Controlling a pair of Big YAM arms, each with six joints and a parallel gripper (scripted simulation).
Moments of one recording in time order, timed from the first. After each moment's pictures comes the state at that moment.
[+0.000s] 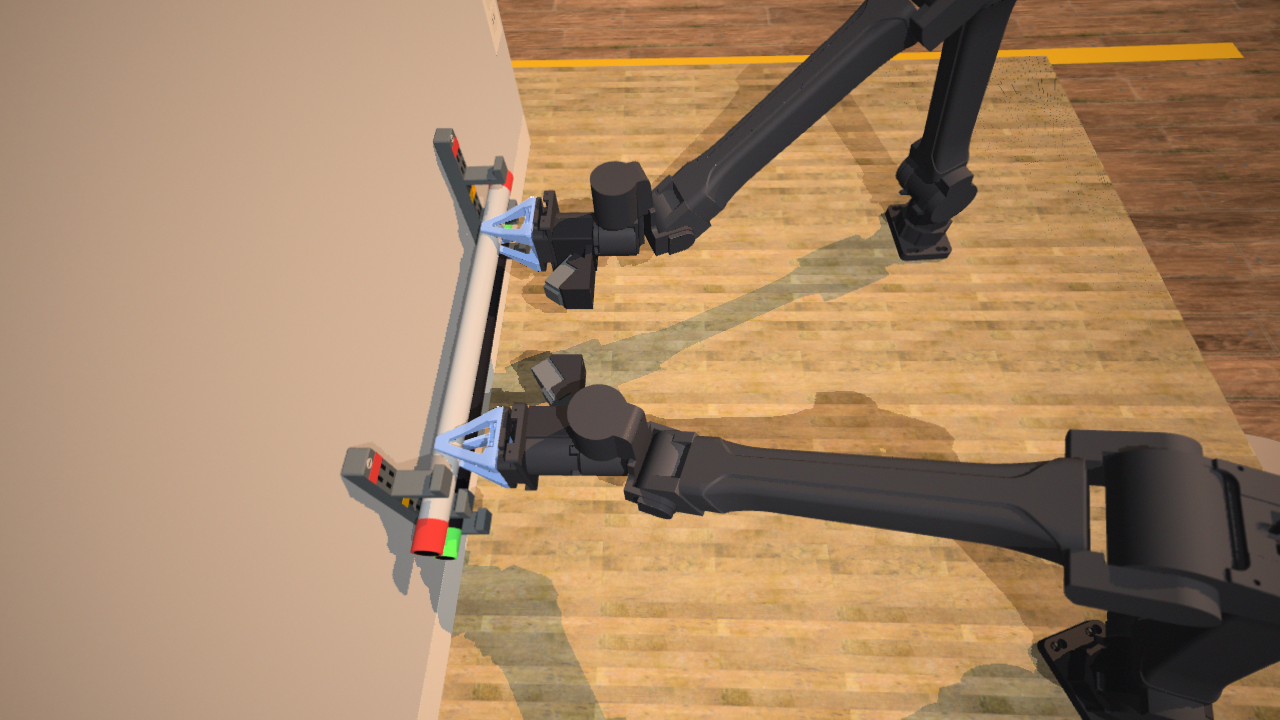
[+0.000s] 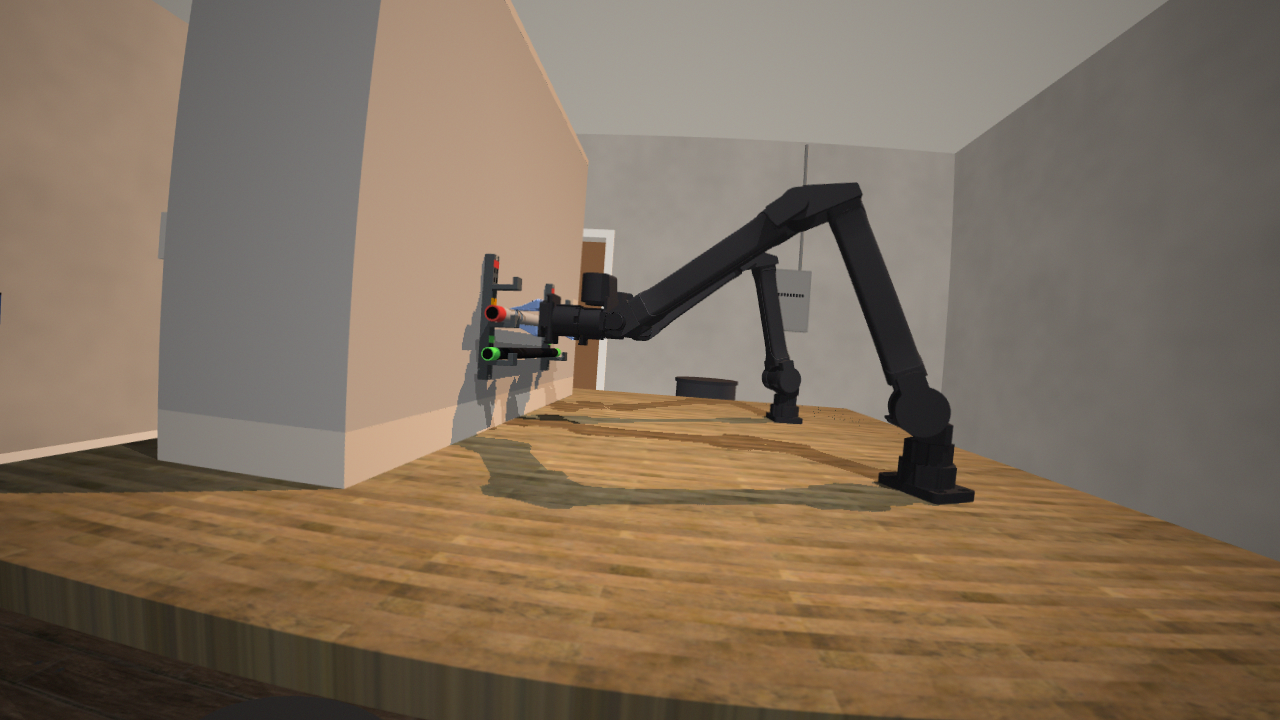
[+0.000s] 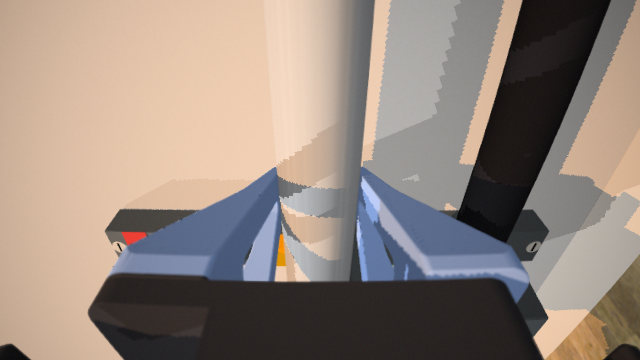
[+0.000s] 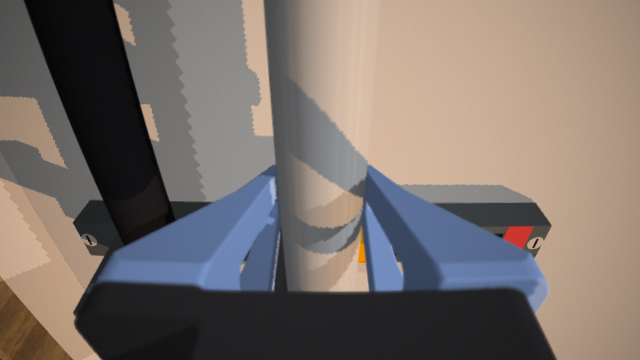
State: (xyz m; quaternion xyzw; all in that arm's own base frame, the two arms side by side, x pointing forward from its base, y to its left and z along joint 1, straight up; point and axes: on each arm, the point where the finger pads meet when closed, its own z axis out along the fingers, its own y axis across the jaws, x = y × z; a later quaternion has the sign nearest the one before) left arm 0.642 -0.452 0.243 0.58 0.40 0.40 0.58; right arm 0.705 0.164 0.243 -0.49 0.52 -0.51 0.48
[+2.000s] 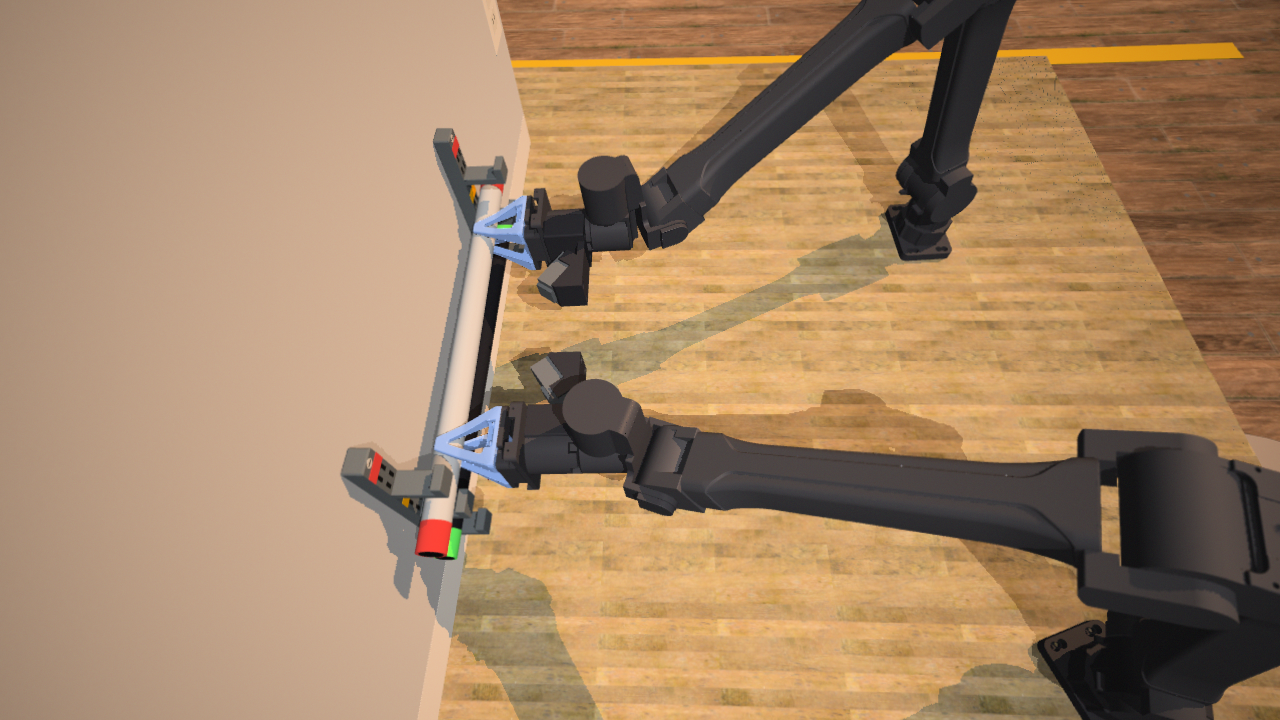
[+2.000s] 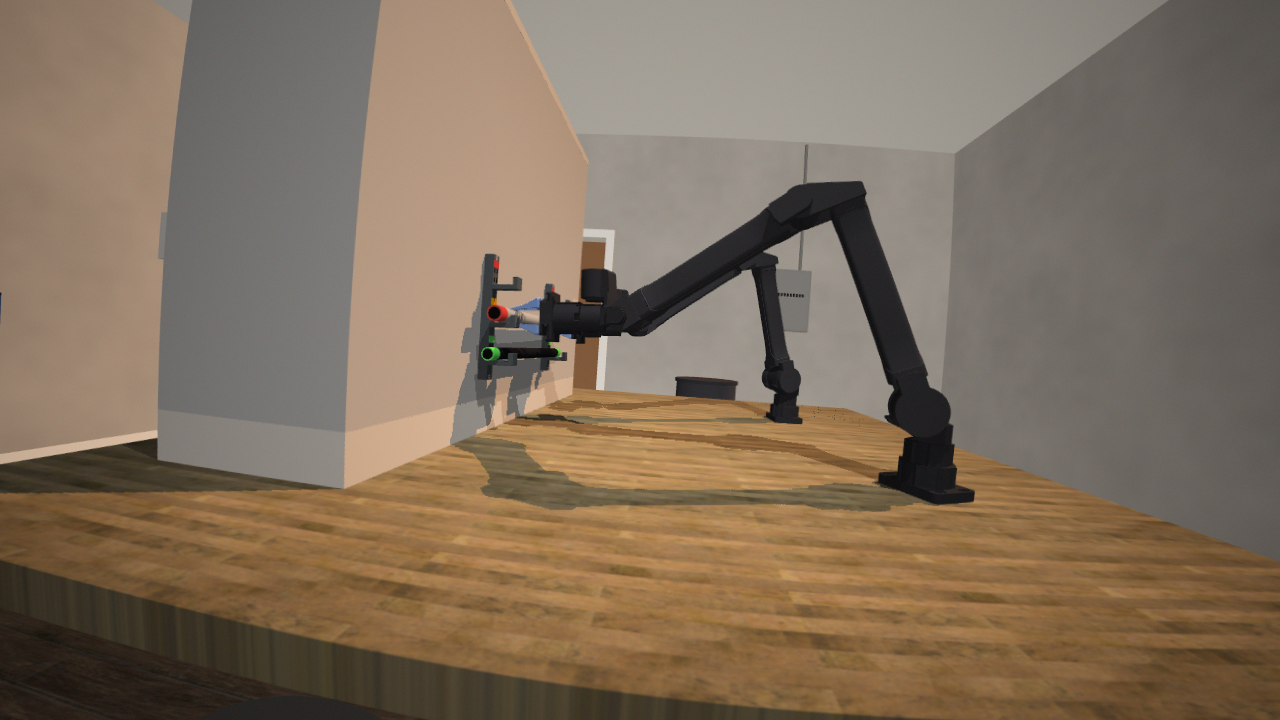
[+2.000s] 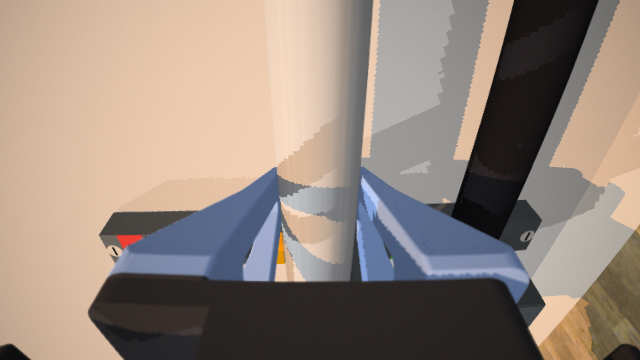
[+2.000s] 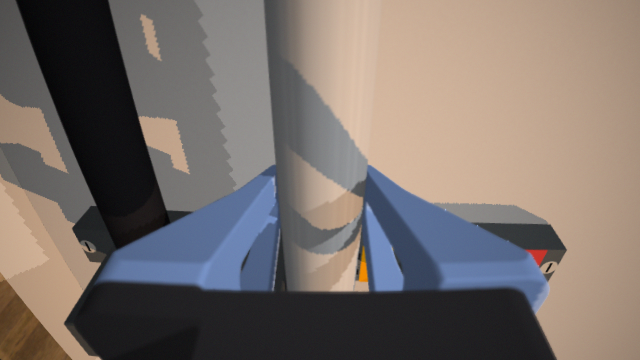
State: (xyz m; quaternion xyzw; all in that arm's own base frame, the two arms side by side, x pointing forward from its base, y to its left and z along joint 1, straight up) left arm 0.642 -0.451 0.243 0.59 0.42 0.40 0.56; right arm 0.714 0.165 0.243 -0.50 0.52 -0.50 0.47
